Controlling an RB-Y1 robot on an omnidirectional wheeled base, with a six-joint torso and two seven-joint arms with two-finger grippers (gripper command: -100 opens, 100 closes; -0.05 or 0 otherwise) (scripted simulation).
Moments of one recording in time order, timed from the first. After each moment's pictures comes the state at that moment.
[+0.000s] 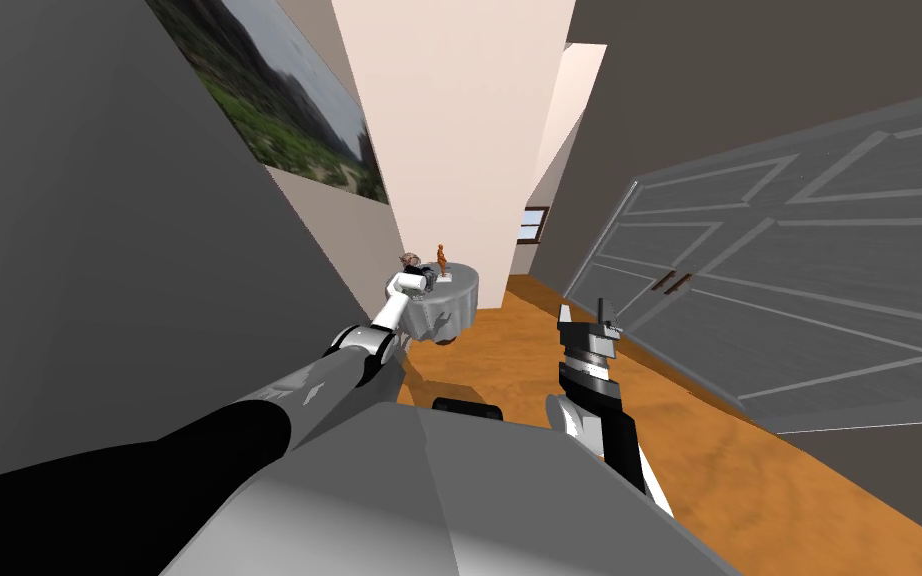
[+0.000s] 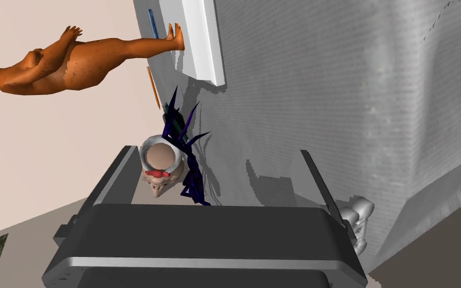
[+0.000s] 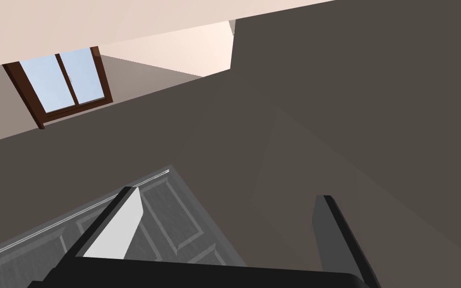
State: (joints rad) left arm -0.86 0.41 0.03 -1.14 0.28 0.94 0.04; right arm 0.52 0.04 -0.02 -2.33 -0.10 -0.45 -0.05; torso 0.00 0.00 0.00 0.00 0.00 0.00
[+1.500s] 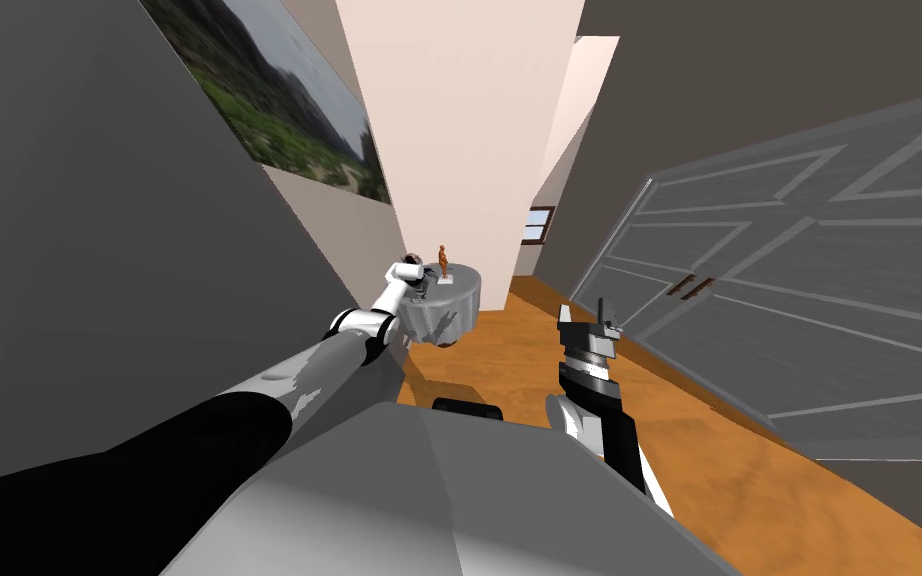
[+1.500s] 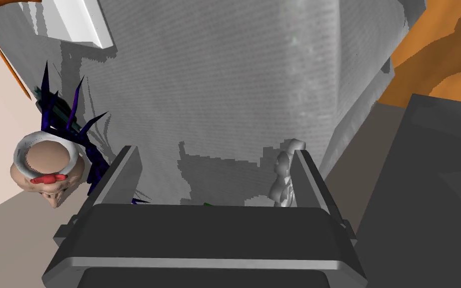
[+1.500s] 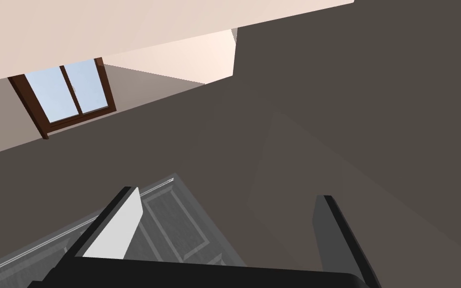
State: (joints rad) left arm -1.05 0.45 0.07 -0.89 0.27 1.32 0.02; right arm 0.52 0.04 -0.02 -2.33 -0.10 -0.45 -0.05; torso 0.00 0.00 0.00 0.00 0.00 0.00
